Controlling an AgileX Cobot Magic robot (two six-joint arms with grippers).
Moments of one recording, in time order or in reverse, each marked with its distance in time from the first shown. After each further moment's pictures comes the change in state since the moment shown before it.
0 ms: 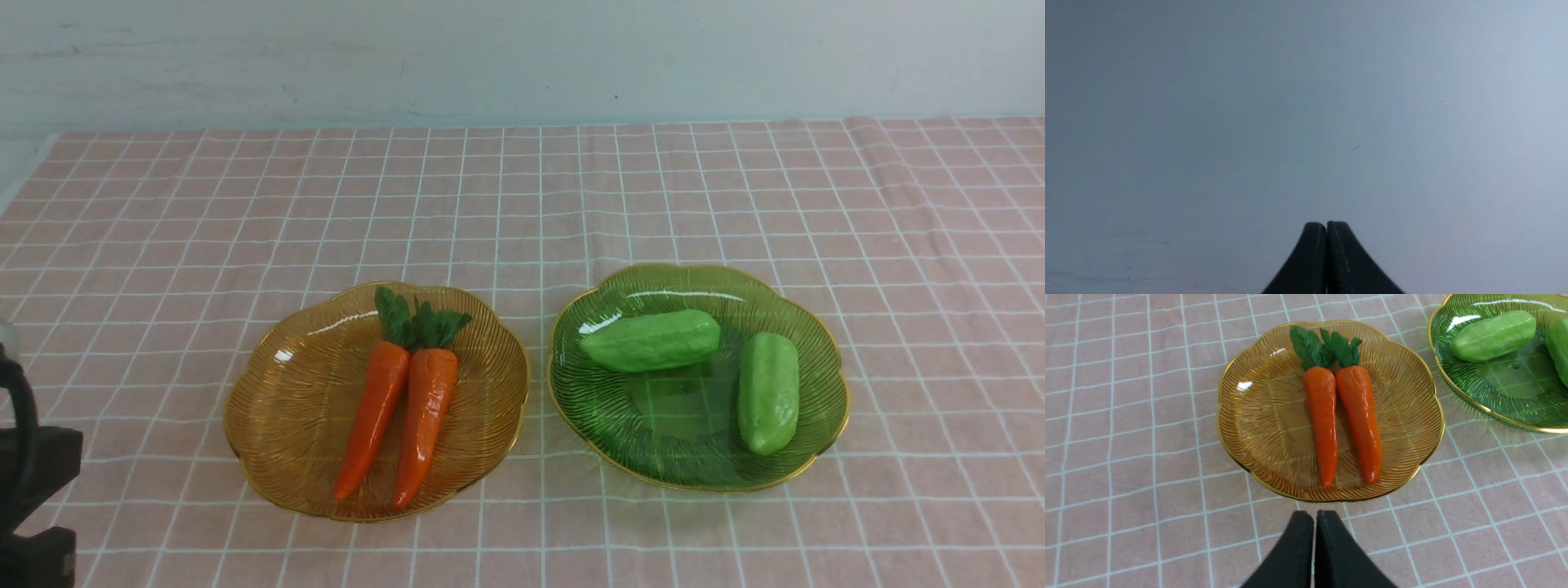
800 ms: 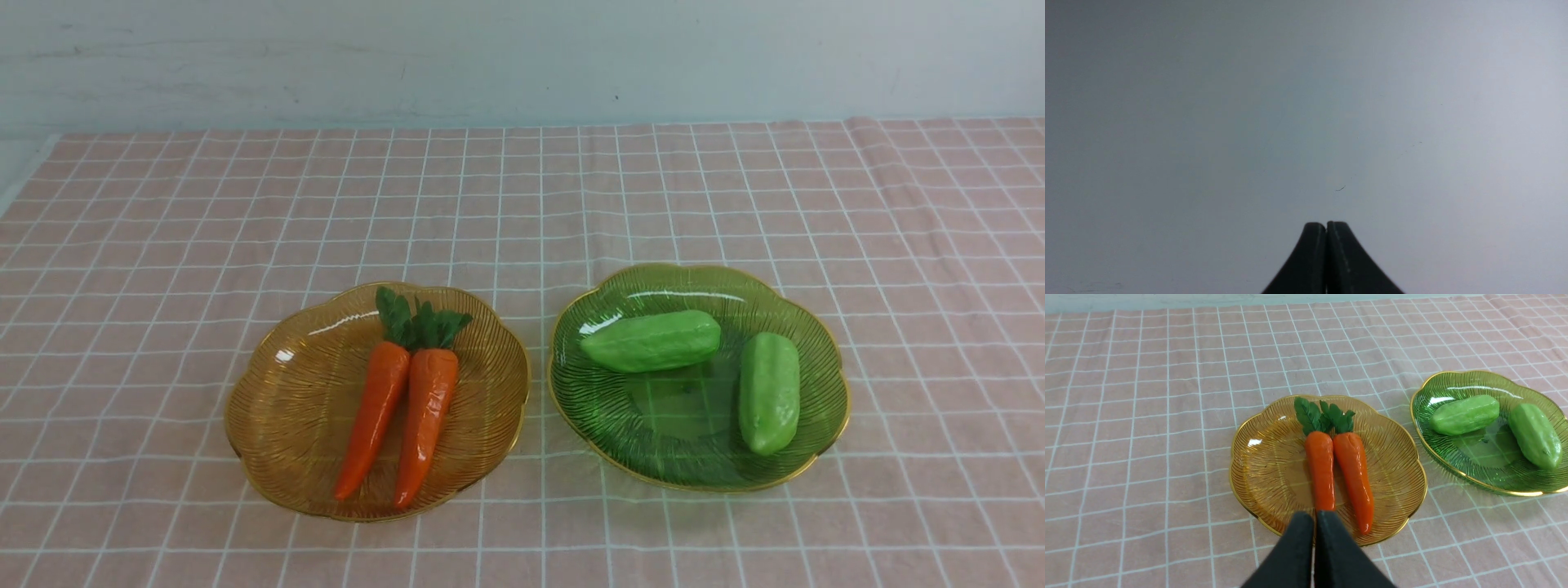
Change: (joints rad) right arm 0.000 -0.187 0.365 -0.001 -0.359 -0.004; left arm 0.000 -0.247 0.006 0.035 0.009 -0.001
